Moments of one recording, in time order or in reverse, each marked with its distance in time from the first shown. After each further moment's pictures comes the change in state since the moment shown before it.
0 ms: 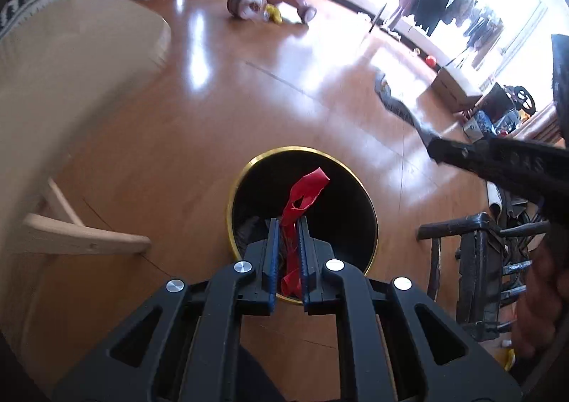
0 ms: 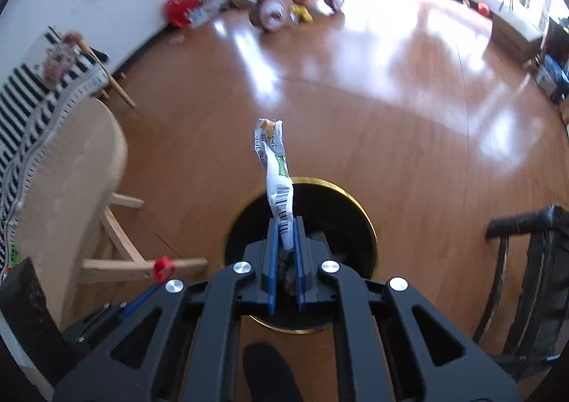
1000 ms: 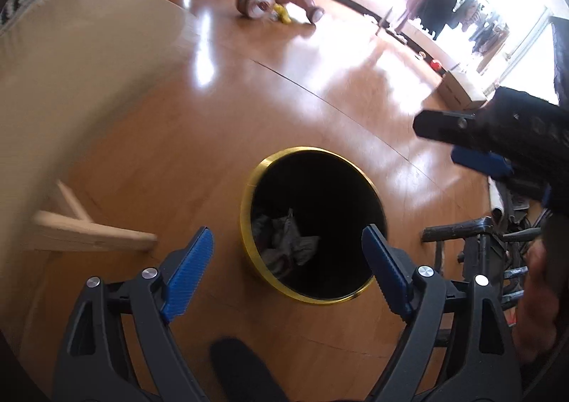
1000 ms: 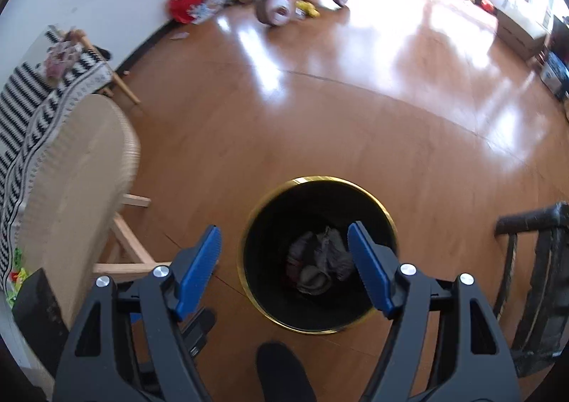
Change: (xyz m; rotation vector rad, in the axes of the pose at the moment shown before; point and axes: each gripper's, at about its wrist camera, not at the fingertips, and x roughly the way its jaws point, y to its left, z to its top) left arm -0.032 0.036 -0.002 -0.017 -0.031 0.023; right arm -0.004 0.044 0.007 -0.018 -0.029 0.051
